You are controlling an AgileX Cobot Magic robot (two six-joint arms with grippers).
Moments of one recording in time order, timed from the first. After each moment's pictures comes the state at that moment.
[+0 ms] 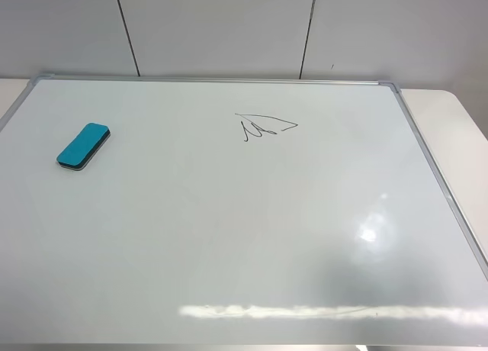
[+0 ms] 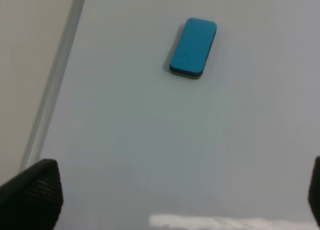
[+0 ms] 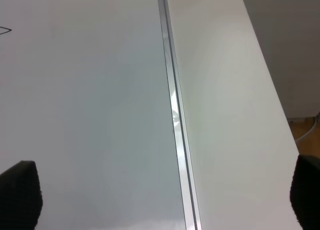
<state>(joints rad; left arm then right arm) -0.02 -0.01 -0.51 0.06 1.06 -0.08 -0.01 0.00 -0.51 -0.06 1.06 -0.02</state>
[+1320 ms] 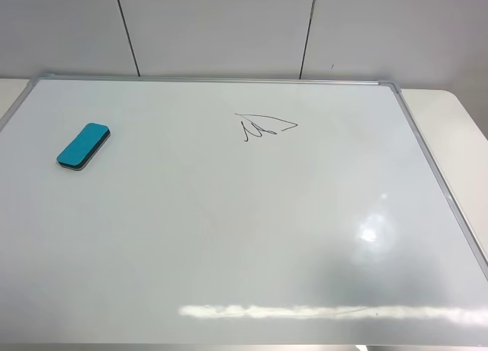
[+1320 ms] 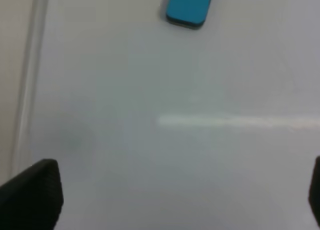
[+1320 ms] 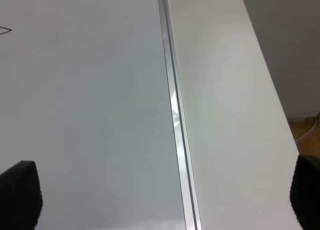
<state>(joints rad) -0.02 0.65 -0.72 0.03 1.03 -0.06 -0.01 0.00 -0.51 -0.06 1.06 -0.02</state>
